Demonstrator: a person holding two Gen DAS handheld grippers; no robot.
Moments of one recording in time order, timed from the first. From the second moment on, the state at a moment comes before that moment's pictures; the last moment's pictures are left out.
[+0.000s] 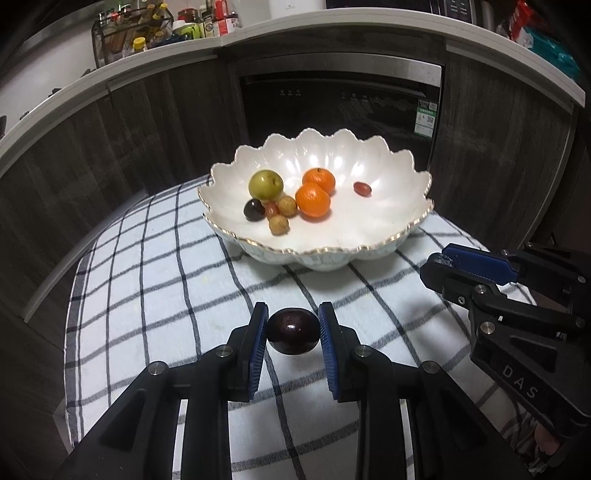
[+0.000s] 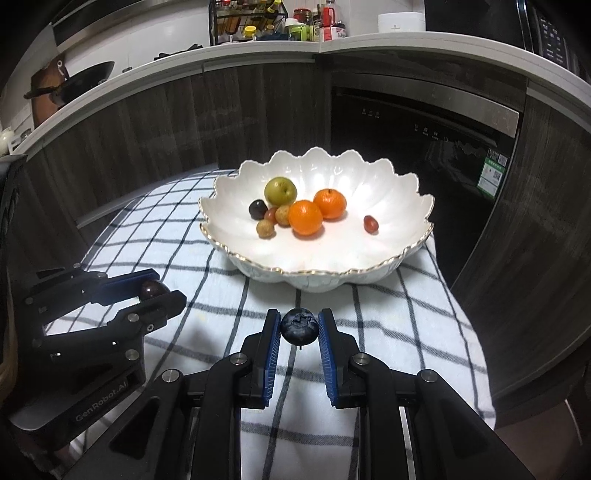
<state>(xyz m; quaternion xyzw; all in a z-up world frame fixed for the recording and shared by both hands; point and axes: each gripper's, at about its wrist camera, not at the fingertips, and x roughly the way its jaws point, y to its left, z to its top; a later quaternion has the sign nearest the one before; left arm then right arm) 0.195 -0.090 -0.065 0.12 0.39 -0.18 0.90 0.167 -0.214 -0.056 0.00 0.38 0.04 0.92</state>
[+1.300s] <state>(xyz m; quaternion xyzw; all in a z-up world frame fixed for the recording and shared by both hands) 0.274 -0.124 -0.043 0.10 0.38 -0.17 0.90 0.236 -0.252 -0.028 0.01 0.36 0.00 0.93</state>
